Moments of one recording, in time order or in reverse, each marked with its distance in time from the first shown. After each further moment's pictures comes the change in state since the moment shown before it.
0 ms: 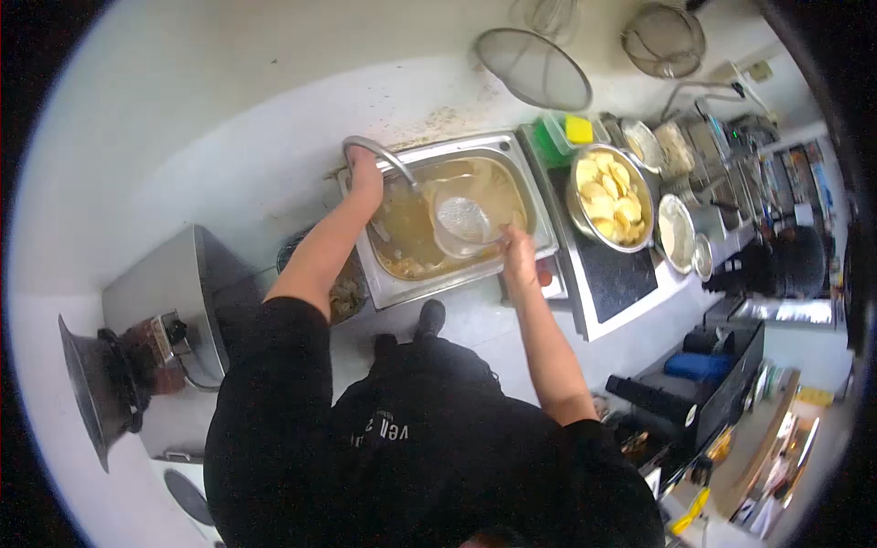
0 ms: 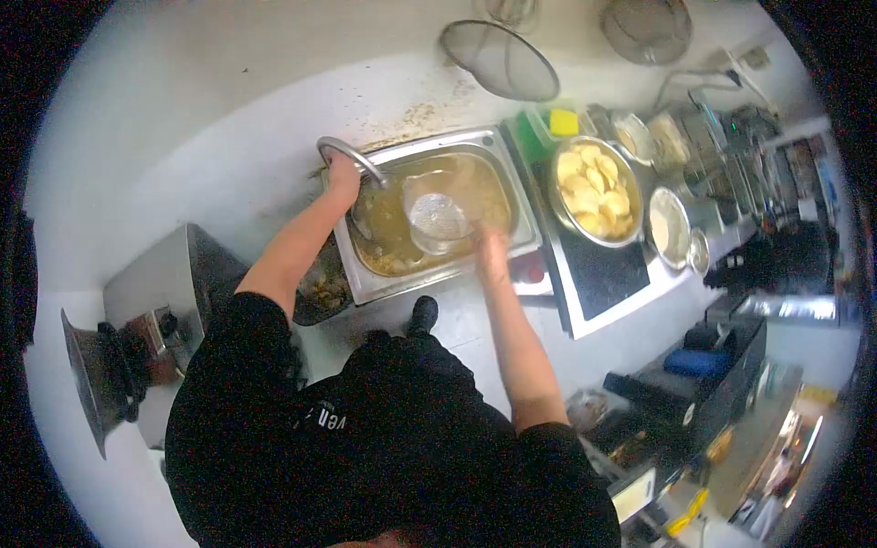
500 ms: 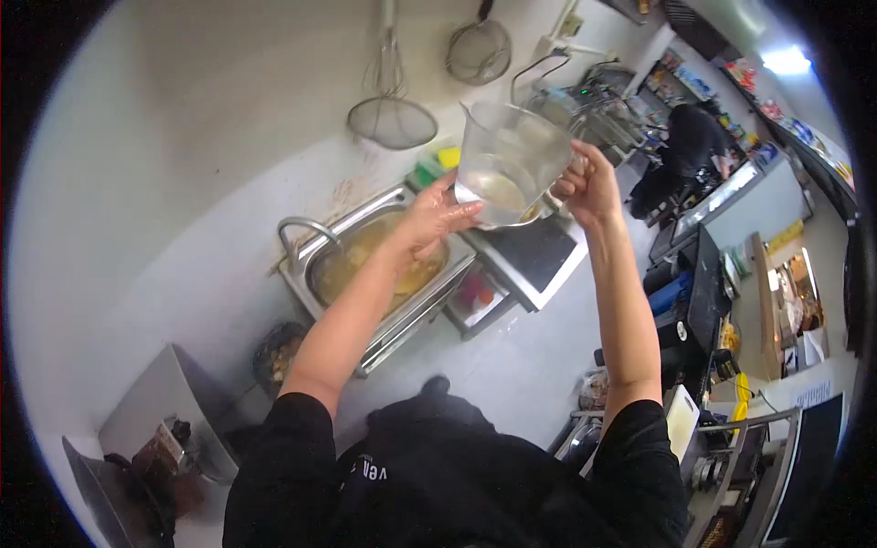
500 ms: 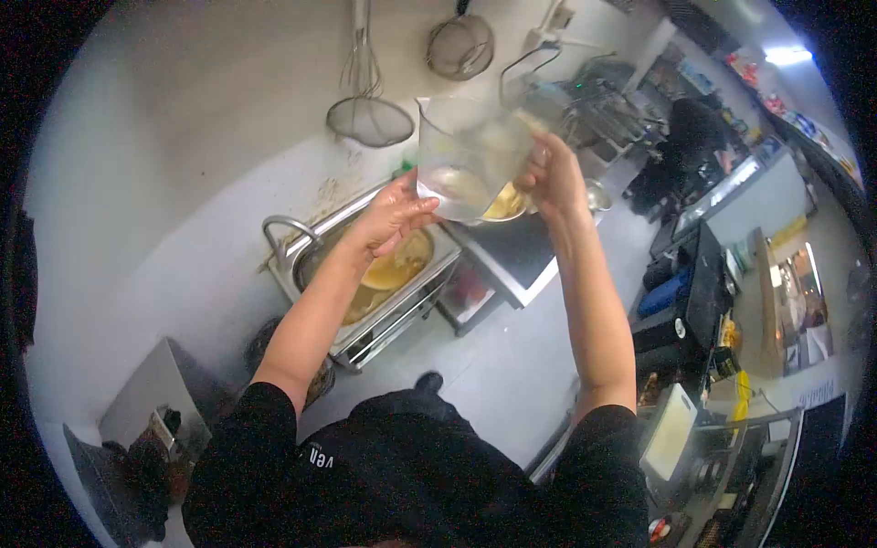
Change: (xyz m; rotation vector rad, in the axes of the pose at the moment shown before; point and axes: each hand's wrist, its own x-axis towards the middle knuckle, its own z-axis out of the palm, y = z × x) left_hand -0.160 0.056 -0.328 -2.439 -0.541 0.879; right_hand -0.196 -0.325 -0.033 0.174 0.004 -0.339
